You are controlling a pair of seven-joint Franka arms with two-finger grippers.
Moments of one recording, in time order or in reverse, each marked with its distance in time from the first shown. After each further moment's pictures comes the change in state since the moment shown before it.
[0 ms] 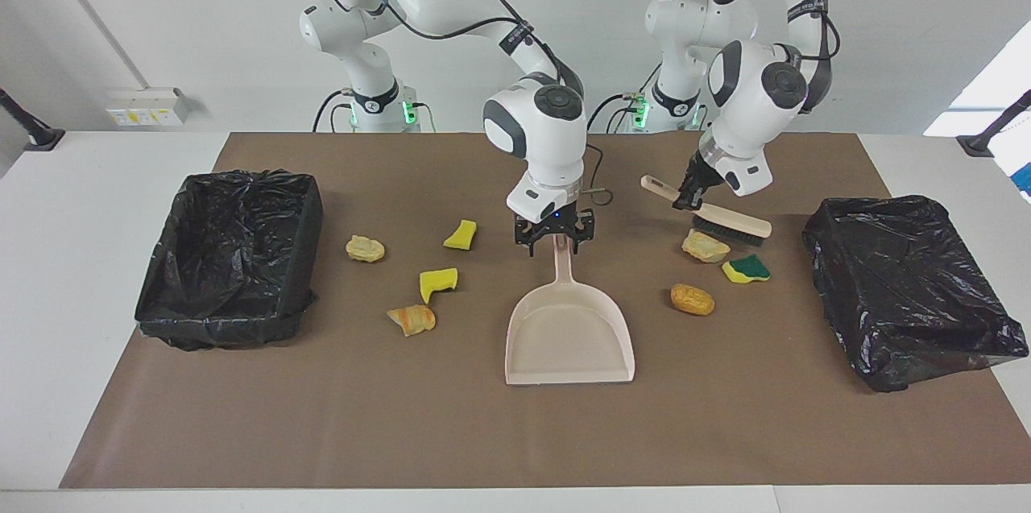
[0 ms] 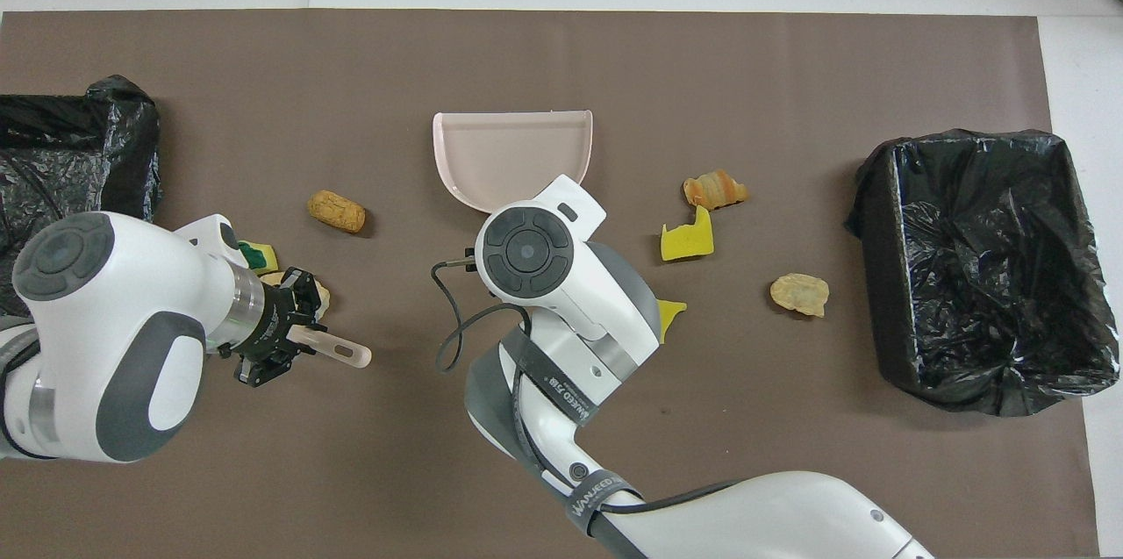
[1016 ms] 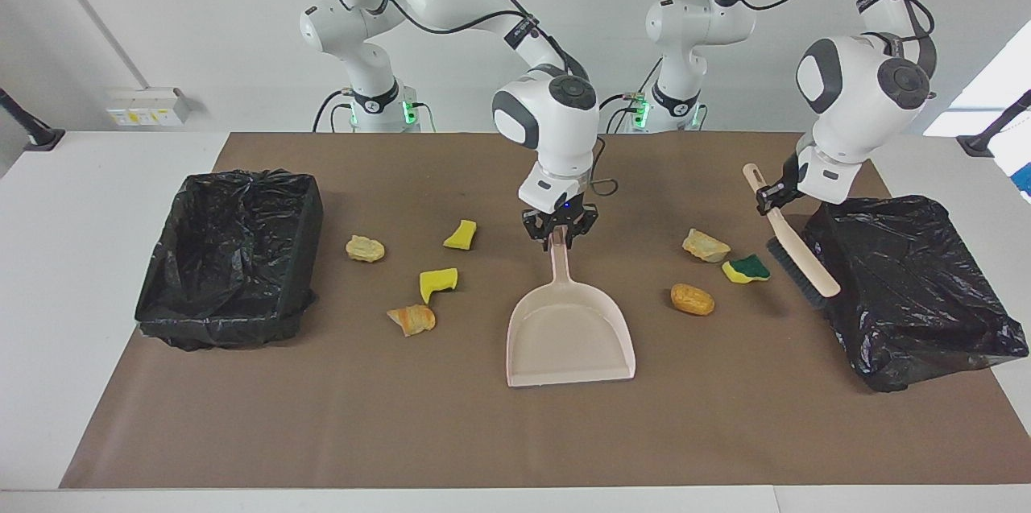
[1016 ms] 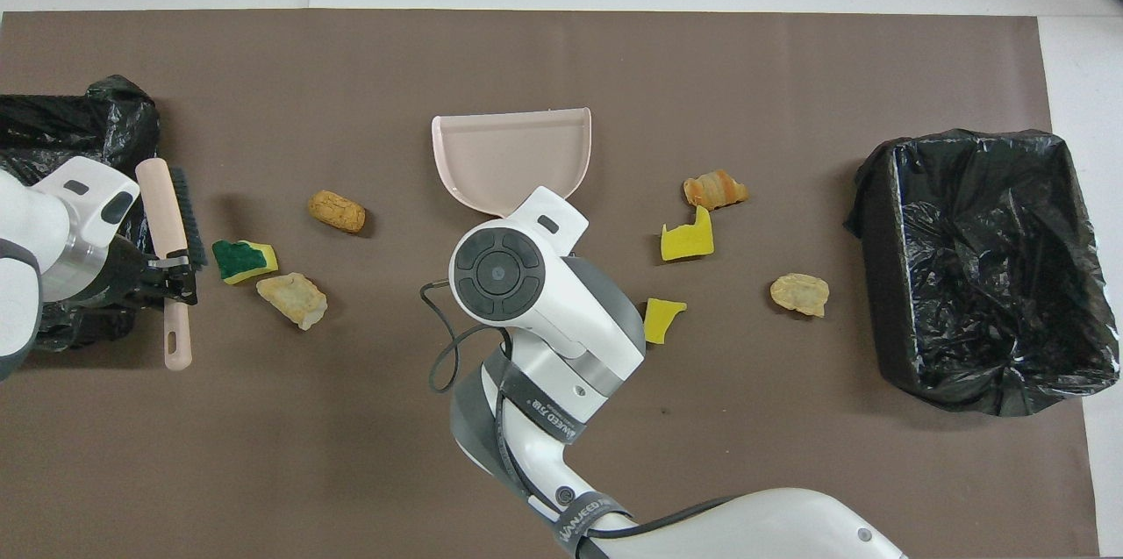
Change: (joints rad) left arm 0.238 0.089 0.006 0.134 0.146 -0.091 1.134; right arm 0.029 -0.009 0.002 0.006 -0.042 -0.036 -0.021
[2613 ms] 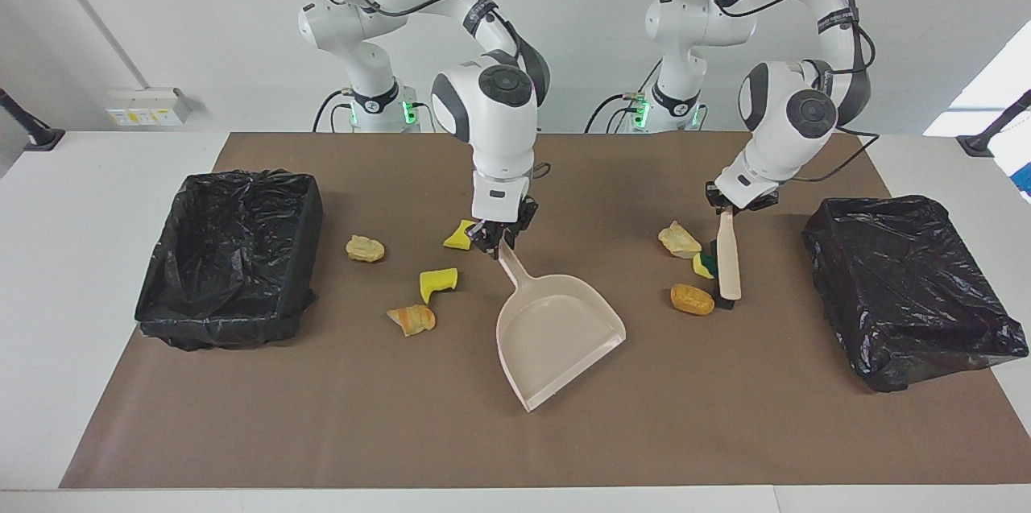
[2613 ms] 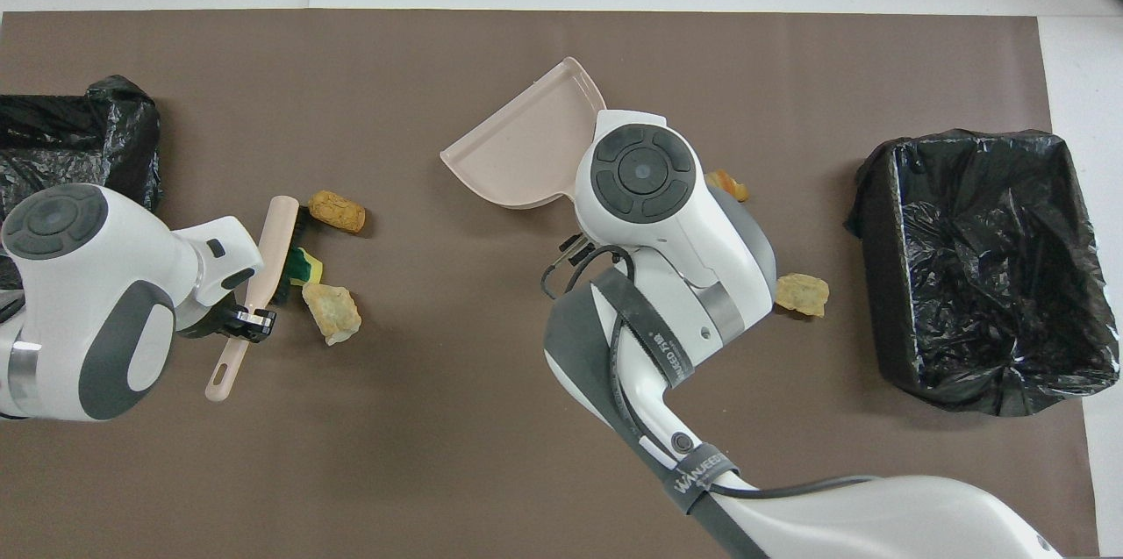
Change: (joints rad) left arm -0.124 0.001 -0.029 -0.138 0.066 0.096 0.245; right arm -0.179 -0.105 -0.006 0.009 0.039 -0.163 -0.833
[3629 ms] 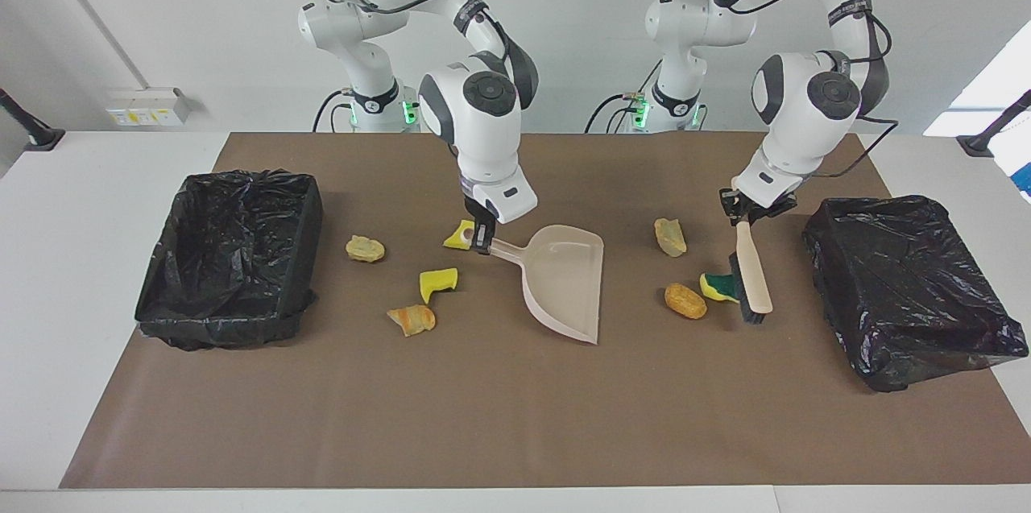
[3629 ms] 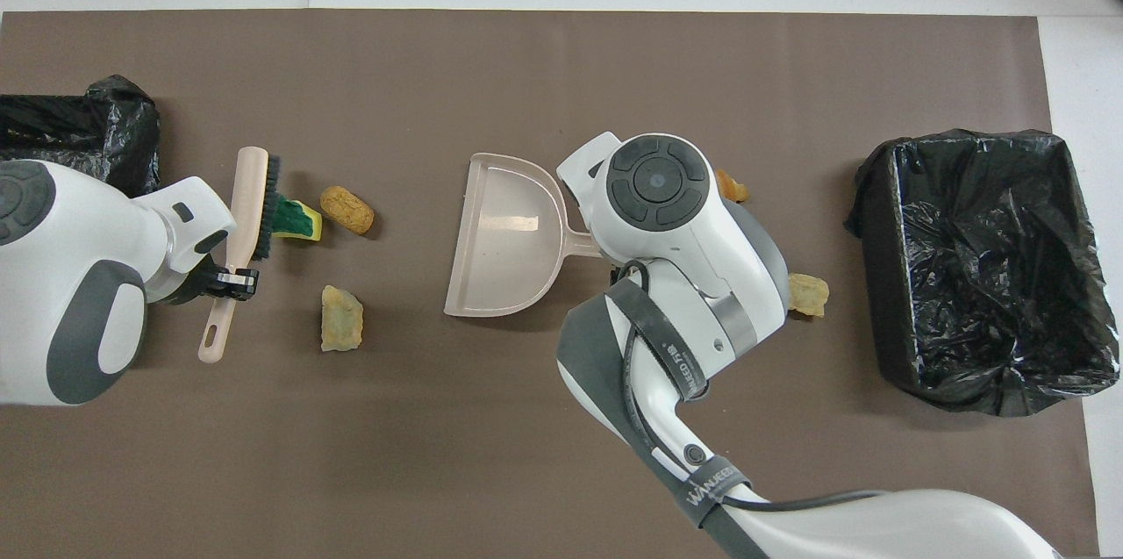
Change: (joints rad) left arm 0.014 0.023 0.023 0.069 0.000 0.085 -0.049; right arm -0.002 -0.041 0.014 -0.084 0.010 -0.014 -0.683
